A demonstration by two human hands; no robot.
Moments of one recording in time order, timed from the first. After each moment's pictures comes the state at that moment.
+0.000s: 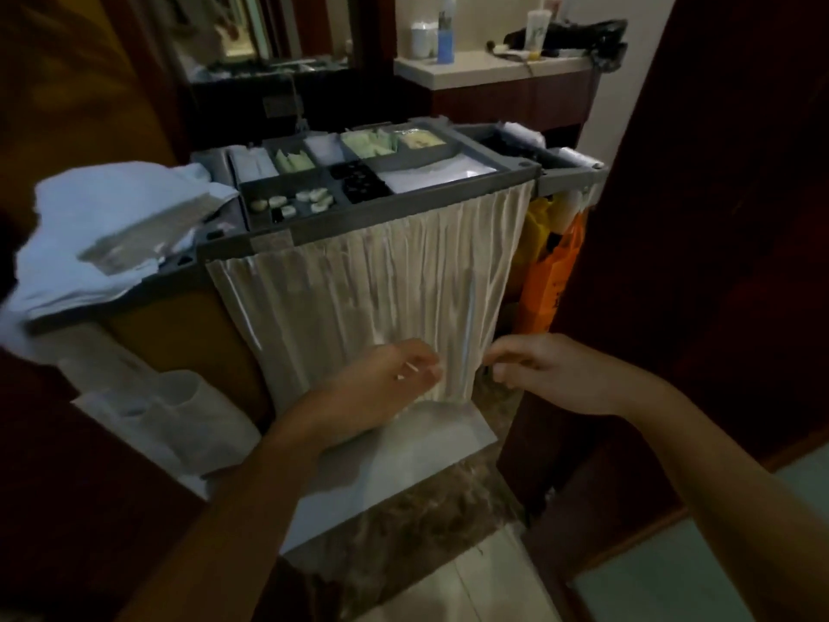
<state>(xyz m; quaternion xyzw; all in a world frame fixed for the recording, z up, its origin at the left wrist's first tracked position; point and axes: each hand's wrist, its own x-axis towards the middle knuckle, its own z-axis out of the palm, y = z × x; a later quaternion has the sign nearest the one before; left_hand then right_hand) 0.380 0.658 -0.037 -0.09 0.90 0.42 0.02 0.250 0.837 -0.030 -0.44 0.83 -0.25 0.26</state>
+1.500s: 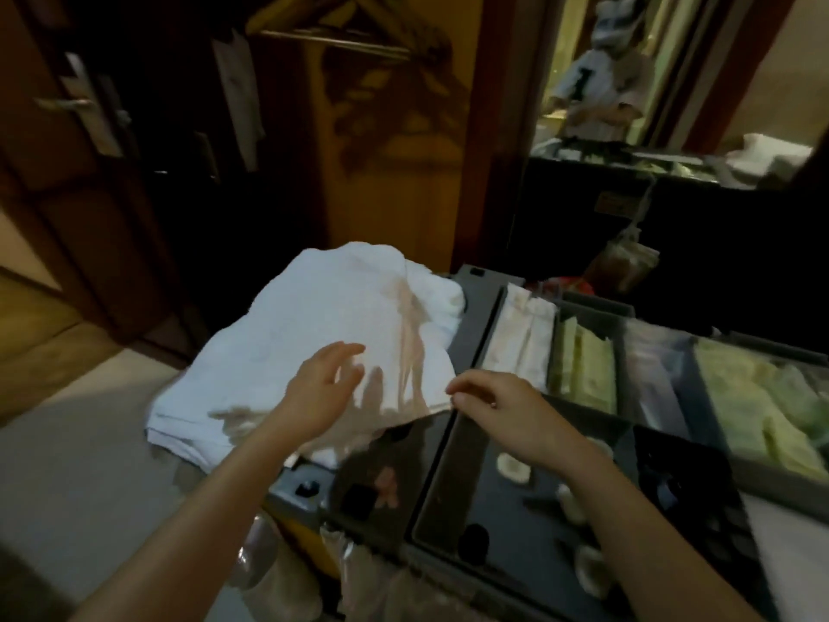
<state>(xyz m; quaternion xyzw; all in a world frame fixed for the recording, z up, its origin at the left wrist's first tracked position) 0.243 0.120 -0.055 -0.57 0.72 0.28 -0.27 0.019 0.180 -0.028 -0.72 0.60 -0.23 0.28</state>
